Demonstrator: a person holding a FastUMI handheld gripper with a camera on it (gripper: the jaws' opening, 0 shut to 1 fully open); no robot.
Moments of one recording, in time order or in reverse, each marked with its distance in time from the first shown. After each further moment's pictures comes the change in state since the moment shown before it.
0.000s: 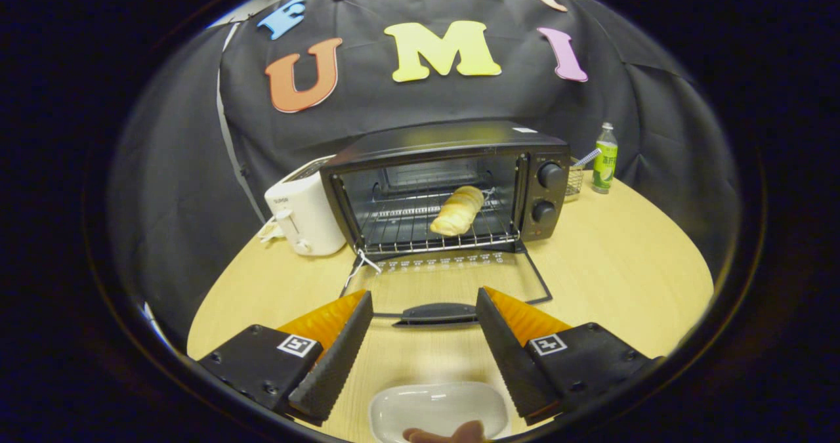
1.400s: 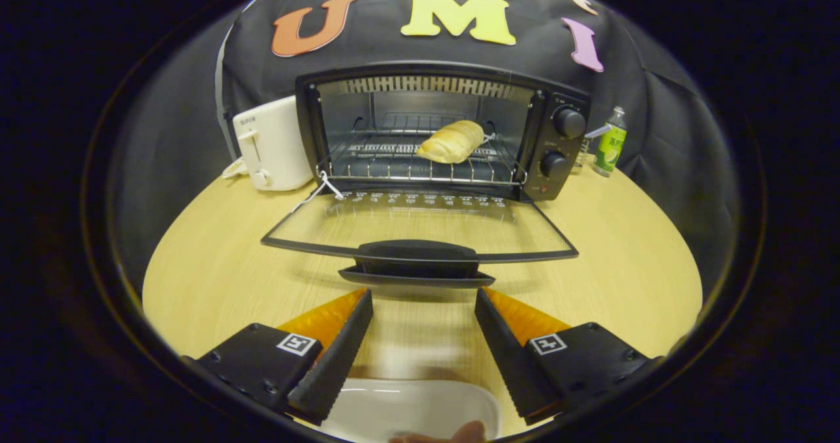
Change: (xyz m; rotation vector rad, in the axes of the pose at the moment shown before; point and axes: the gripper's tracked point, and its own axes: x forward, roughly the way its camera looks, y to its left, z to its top) arm 0.042 -0.020 -0.053 -0.104 0.122 -0.096
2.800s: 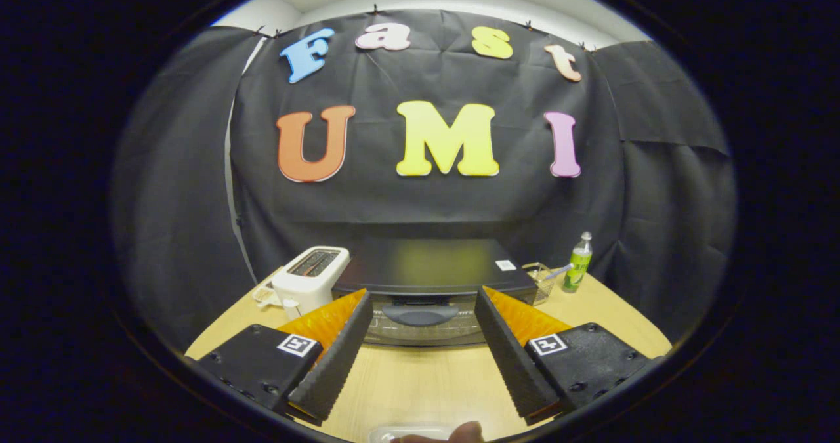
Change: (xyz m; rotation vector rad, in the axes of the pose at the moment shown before) arm -0.154 -0.001 0.218 0.014 -0.483 -0.023
